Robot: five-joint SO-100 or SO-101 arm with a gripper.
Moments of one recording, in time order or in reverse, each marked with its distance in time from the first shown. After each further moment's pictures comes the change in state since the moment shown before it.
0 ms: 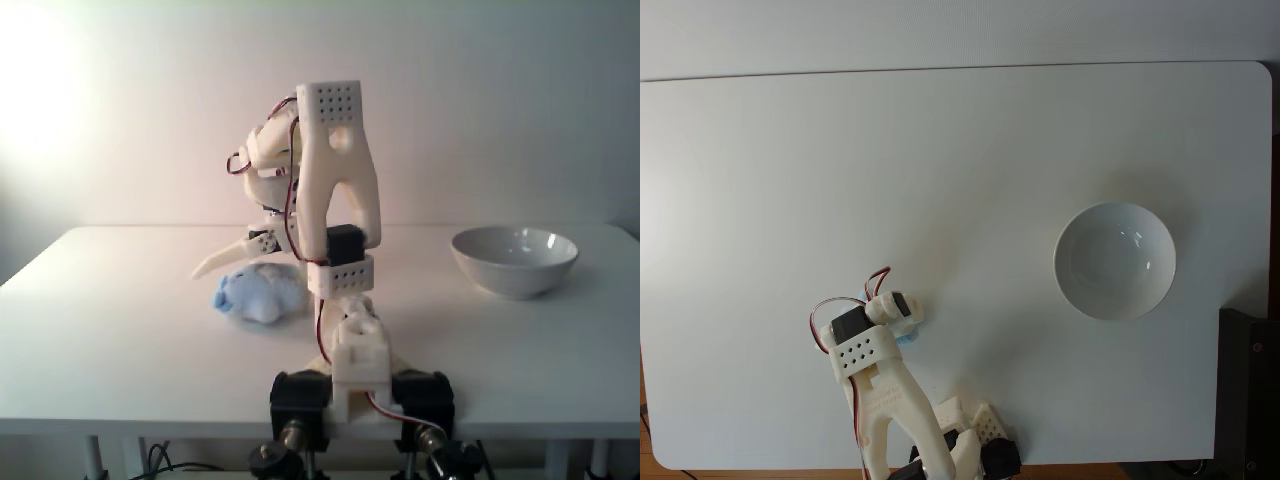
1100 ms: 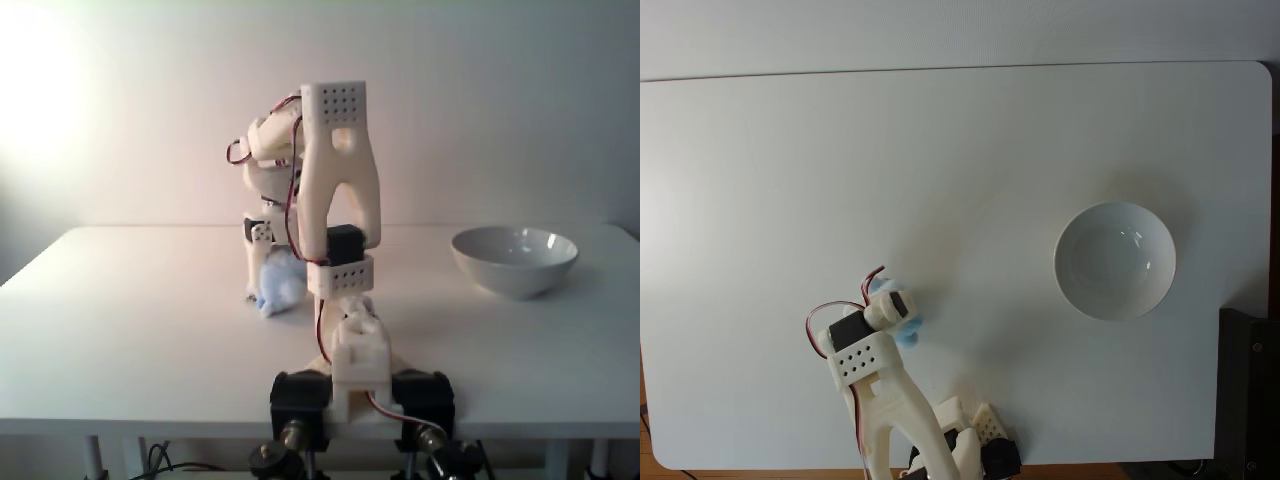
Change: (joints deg) arm -0.2 6.1 -0.5 -2.0 0.4
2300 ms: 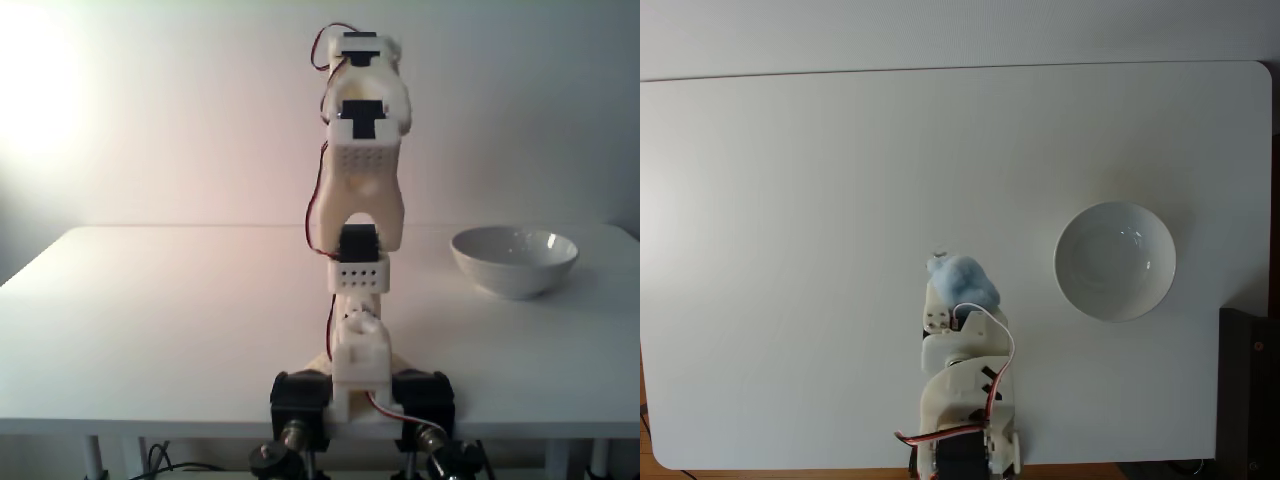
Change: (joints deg) arm 29.6 39.9 -2.1 0.4 0.6
